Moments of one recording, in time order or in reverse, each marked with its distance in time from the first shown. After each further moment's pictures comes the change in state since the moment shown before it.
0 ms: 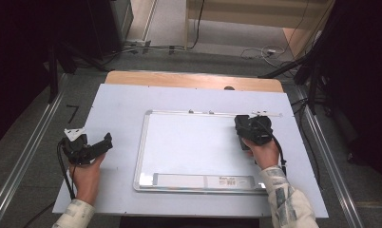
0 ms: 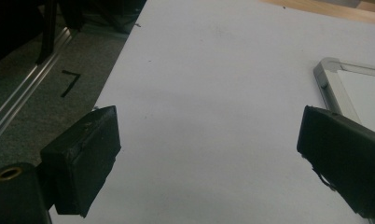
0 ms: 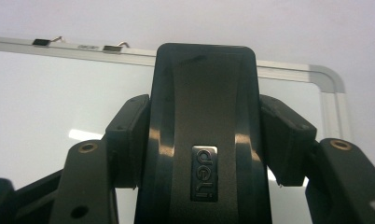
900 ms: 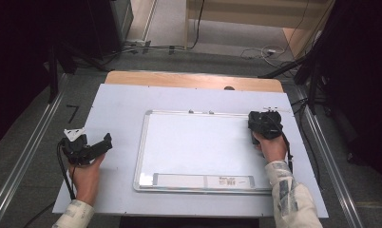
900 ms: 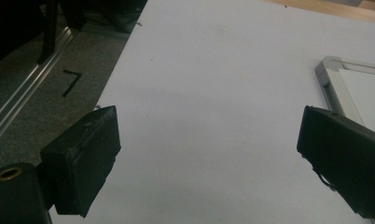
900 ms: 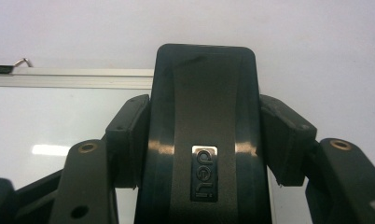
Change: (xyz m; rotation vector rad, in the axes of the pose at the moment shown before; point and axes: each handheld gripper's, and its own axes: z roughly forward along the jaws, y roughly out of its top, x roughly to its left) left arm 0.001 0.000 -0.001 0.001 0.005 0.002; right arm -0.041 0.009 0.022 0.011 -0.141 0.070
